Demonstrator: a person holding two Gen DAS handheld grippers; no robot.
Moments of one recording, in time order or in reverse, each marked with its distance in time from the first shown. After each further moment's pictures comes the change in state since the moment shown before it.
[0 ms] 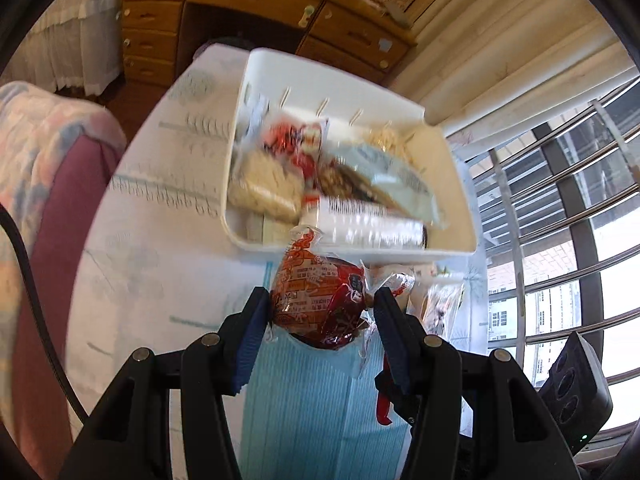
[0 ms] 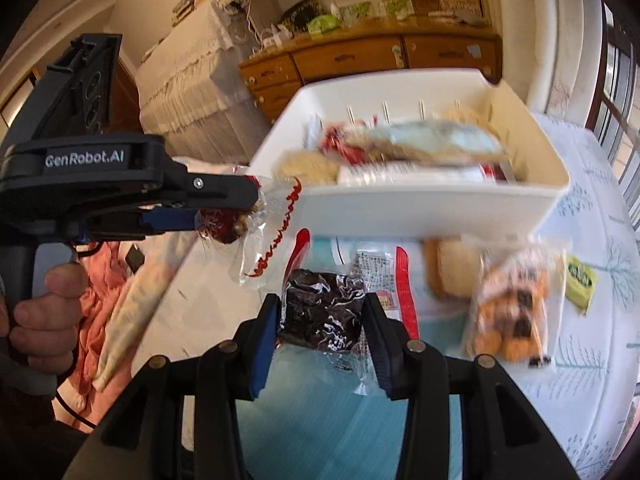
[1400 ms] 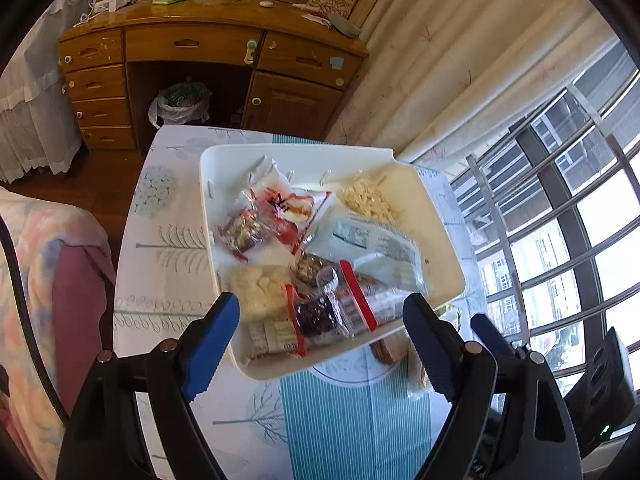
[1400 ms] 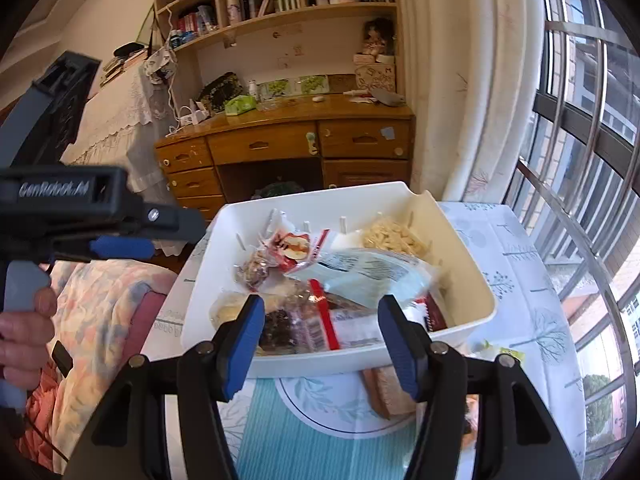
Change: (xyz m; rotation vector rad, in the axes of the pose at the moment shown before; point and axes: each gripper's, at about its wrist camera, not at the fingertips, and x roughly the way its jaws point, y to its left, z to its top) left arm -0.005 -0.026 0.090 0.227 -0.007 -0.019; right arm -0.012 0.012 0.071 0.091 -0.259 -0.367
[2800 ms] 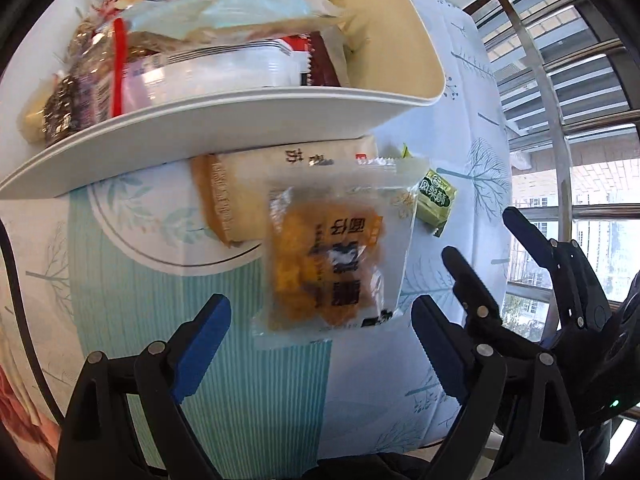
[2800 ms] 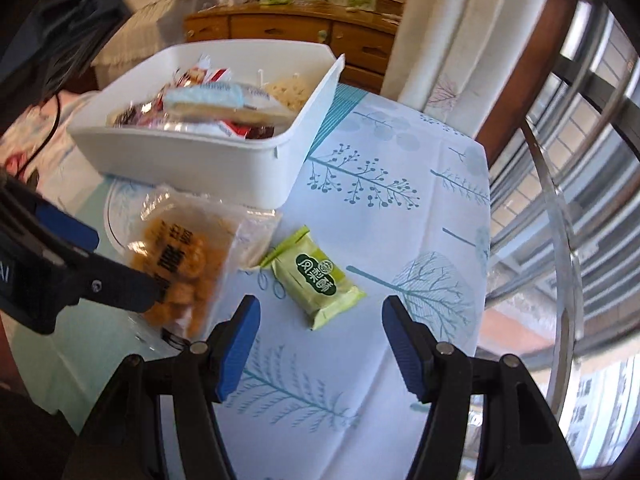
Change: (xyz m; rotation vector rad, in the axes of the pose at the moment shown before) left arm 0.185 -0.178 -0.107 -0.148 0.437 0.152; right arm 0.051 -0.202 -0.069 -0.435 0.297 0.042
